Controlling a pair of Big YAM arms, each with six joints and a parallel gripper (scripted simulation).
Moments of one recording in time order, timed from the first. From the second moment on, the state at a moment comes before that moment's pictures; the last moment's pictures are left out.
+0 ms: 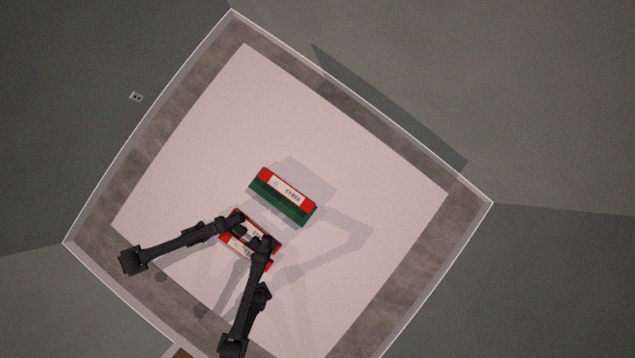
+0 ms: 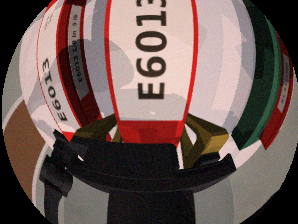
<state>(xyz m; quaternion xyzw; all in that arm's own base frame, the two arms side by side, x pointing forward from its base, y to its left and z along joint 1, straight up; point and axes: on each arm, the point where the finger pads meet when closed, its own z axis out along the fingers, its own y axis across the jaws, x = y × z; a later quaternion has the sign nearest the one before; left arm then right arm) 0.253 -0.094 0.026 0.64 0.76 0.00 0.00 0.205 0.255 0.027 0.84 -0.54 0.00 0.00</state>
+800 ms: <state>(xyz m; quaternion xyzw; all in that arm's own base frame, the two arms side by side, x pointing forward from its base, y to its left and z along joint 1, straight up) 0.251 -0.095 0.027 0.64 0.76 0.00 0.00 0.203 0.254 0.027 0.84 -0.54 0.00 0.01</state>
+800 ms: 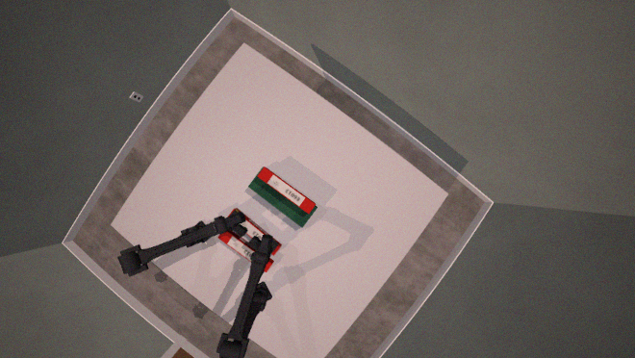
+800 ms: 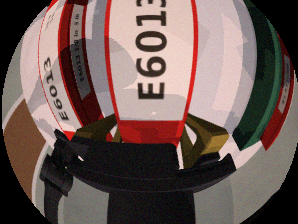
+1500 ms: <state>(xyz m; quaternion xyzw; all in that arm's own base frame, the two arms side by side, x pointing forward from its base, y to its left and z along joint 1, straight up) 0.242 -0.096 0.050 0.64 0.76 -0.02 -0.01 0.195 0.251 0.049 0.84 -0.54 -0.02 0.02</state>
